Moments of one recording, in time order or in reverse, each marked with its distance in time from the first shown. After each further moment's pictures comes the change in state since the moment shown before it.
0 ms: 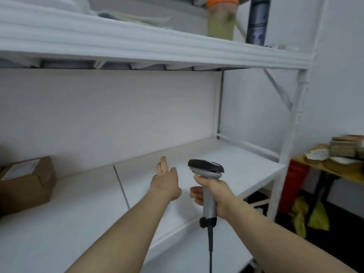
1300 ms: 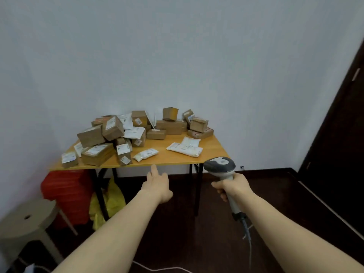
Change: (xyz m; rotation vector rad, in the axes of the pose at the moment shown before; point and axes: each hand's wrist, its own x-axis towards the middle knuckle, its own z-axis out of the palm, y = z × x) left_hand 0.009 0.894 0.181 -0.079 -0.411 1.027; right_hand -0.185 -0.129 -0.820 -0.170 1.334 -0.018
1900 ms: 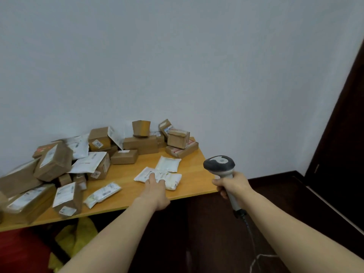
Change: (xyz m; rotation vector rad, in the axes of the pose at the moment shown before) left_hand 0.309 0.162 0.006 0.047 -0.076 0.052; right_hand 0.333 -0.032 -0.106 0.144 -0.004 0.043
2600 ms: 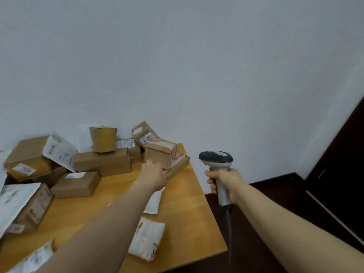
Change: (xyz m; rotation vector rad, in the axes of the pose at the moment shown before) left_hand 0.373 0.055 -0.030 -0.050 0.022 0.051; right_hand 0.336 -0.055 0.023 0.215 0.020 0.181
